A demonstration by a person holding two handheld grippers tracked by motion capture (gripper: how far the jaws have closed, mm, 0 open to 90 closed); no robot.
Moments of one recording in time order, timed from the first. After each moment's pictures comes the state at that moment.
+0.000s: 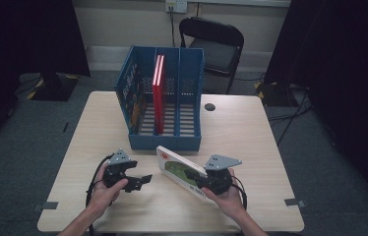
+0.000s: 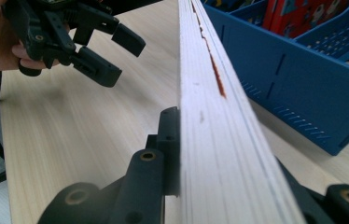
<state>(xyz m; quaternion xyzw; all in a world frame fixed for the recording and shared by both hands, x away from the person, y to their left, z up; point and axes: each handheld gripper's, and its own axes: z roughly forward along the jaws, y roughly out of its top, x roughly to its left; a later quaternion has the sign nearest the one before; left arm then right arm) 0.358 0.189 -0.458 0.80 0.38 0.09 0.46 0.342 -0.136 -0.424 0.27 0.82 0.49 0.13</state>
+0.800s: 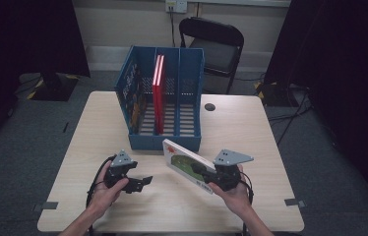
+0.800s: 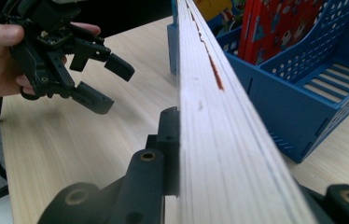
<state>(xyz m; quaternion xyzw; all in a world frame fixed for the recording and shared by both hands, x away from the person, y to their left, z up) 0.357 0.185 -0.460 0.81 0.37 0.11 0.44 0.341 -0.152 -0.400 0.28 0.80 0.51 0.14</state>
